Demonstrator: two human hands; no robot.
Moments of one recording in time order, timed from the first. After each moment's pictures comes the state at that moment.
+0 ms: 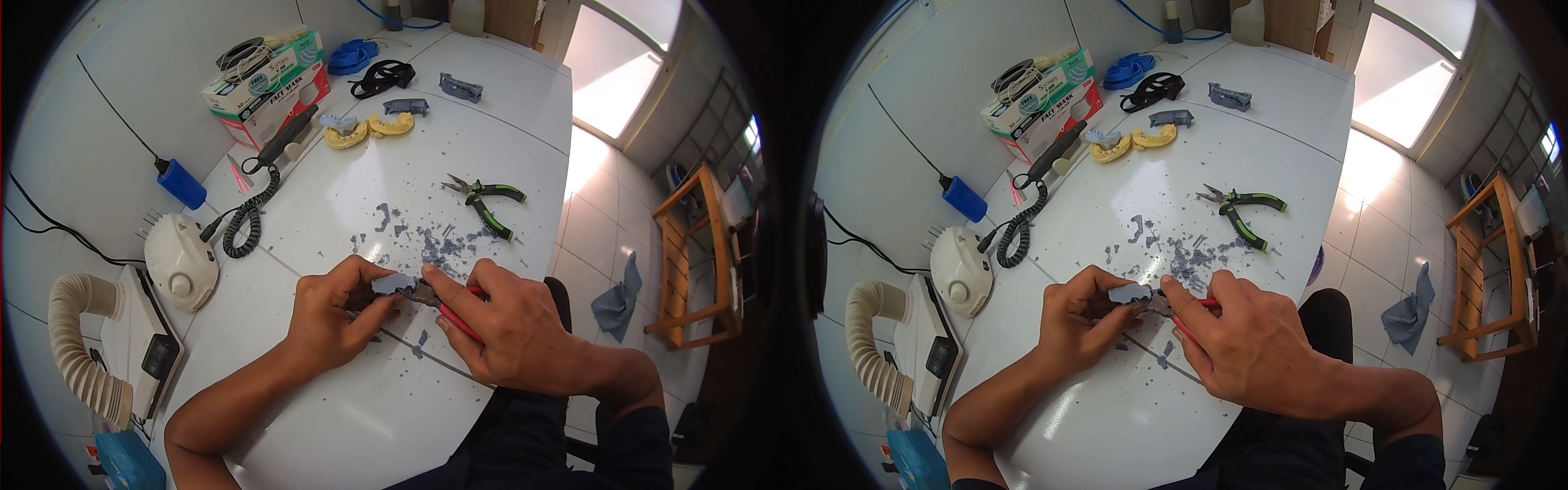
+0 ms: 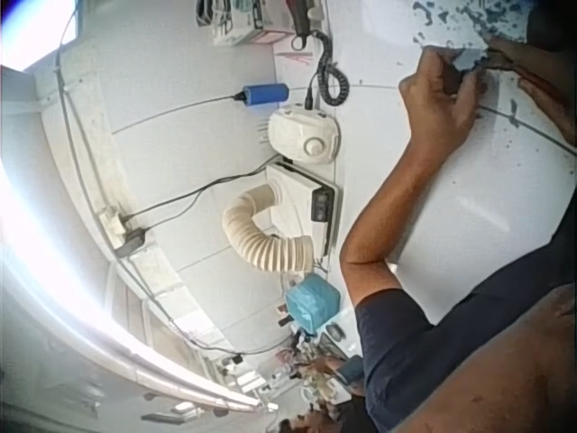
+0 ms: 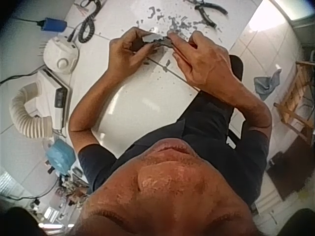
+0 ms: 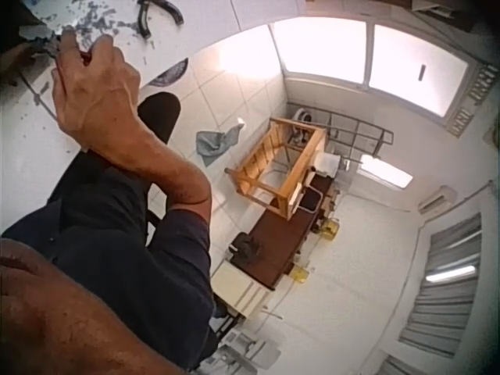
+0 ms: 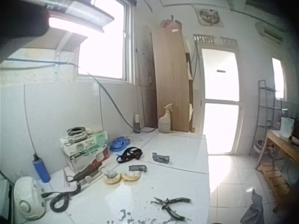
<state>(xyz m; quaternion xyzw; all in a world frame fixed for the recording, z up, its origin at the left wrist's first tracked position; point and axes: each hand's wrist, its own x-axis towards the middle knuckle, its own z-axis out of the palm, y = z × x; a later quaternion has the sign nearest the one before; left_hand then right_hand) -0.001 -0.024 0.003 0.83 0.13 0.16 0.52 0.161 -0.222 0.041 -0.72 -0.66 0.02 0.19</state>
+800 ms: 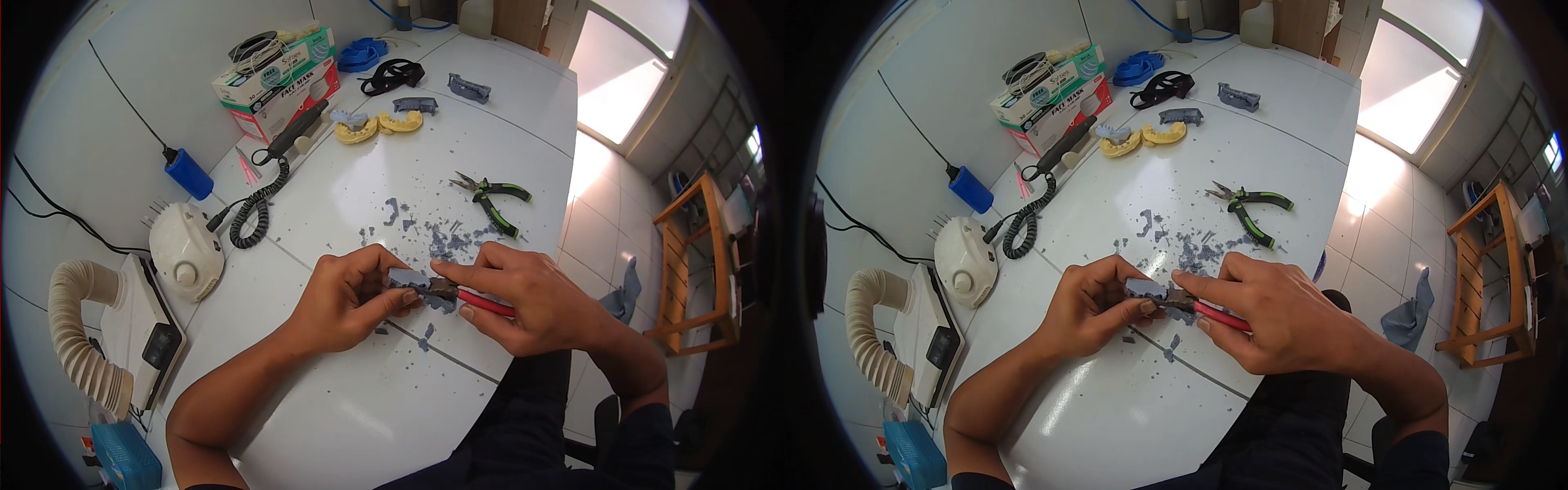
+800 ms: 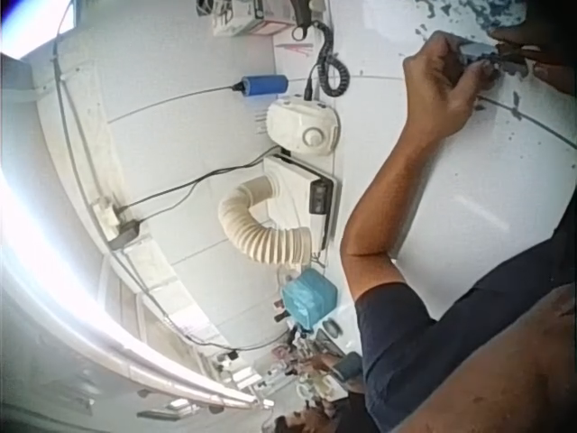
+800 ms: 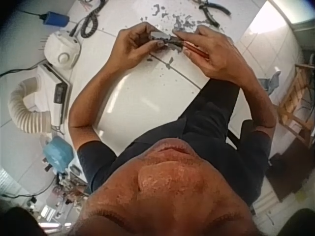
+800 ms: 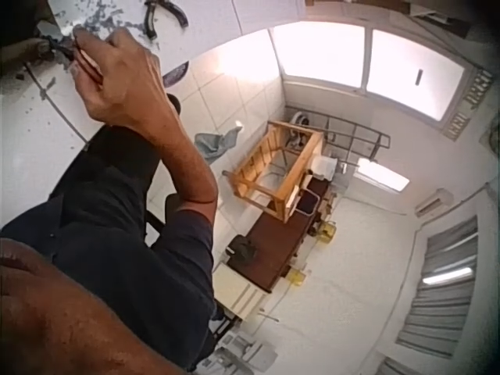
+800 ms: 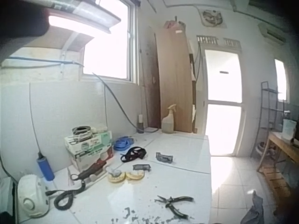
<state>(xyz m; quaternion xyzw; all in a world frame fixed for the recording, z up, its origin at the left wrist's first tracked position) 0.004 -0.014 0.008 0.75 0.08 0.07 0.65 0.197 -0.219 0.049 -0.69 -0.67 0.19 0.23</state>
